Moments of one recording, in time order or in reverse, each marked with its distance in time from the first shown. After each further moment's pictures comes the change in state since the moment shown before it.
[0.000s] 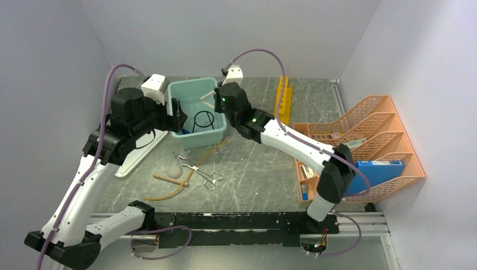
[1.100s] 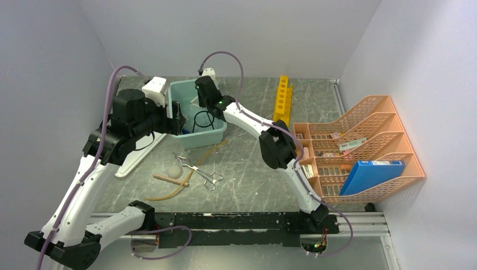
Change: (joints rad) left arm 0.000 -0.001 0.000 -0.052 -0.009 0.010; right arm -0.134 0.795 0.701 -0.101 -0.169 -0.046
